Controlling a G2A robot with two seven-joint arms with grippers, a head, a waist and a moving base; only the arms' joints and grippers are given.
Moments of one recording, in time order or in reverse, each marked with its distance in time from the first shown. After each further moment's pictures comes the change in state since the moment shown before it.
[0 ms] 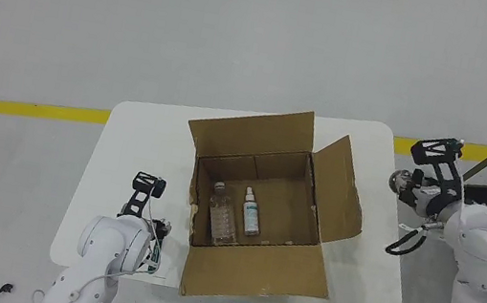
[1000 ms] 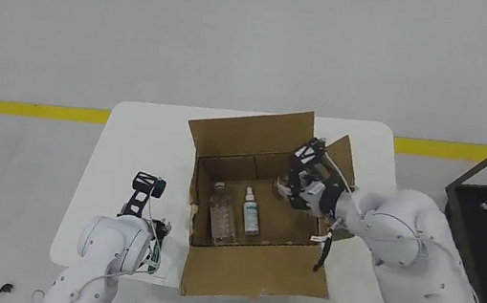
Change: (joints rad) left arm 0.000 0.000 0.000 0.000 0.000 0.000 0.000; right arm 0.201 -0.018 -0.548 0.233 0.276 -0.094 -0.092
